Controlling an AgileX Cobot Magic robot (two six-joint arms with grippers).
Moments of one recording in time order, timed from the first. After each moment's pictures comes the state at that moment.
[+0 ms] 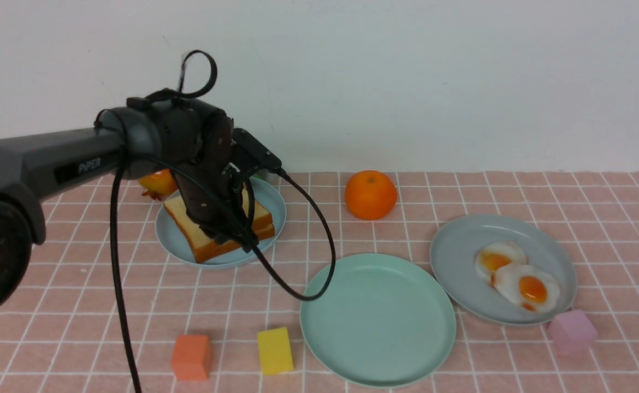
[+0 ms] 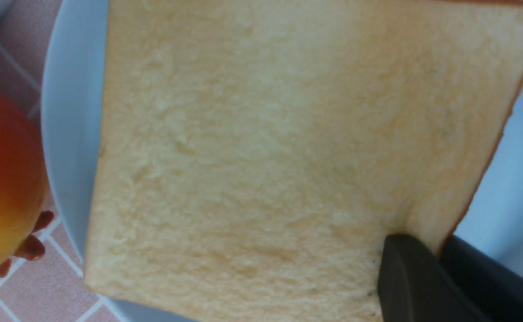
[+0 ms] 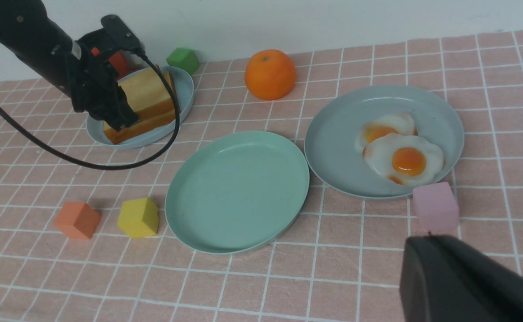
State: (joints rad) right arm 0.09 0.24 -0.67 0.28 0.94 -0.05; left arm -0.34 2.15 -1.69 0.16 0.78 0.28
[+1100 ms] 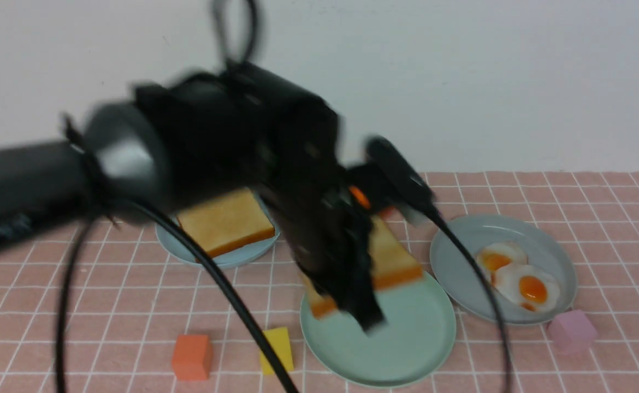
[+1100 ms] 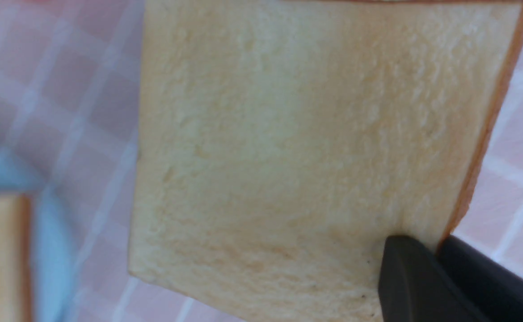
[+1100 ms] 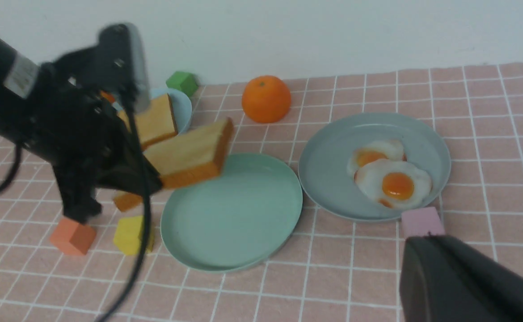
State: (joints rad) right arm 0.09 0.24 -0.72 0.25 0.95 -0.06; left arm -0.81 1.79 -1.49 0.00 0.88 0.31
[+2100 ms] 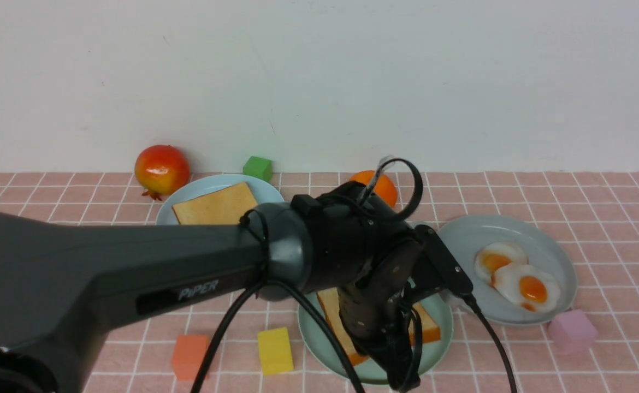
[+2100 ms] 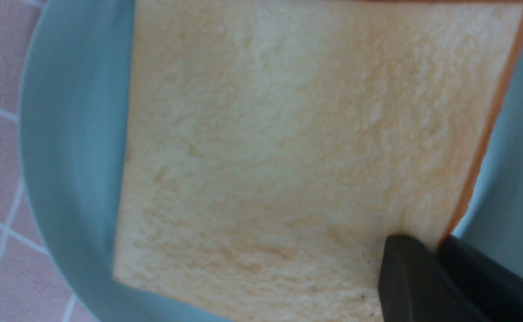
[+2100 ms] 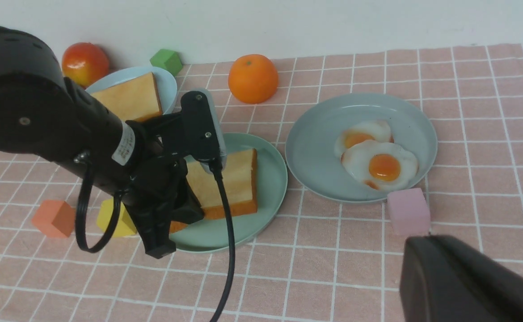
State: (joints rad) right arm 0.09 0.24 -0.72 0.23 0.98 -0.06; left arm -0.87 2.02 -1.49 0.12 0.74 0.15
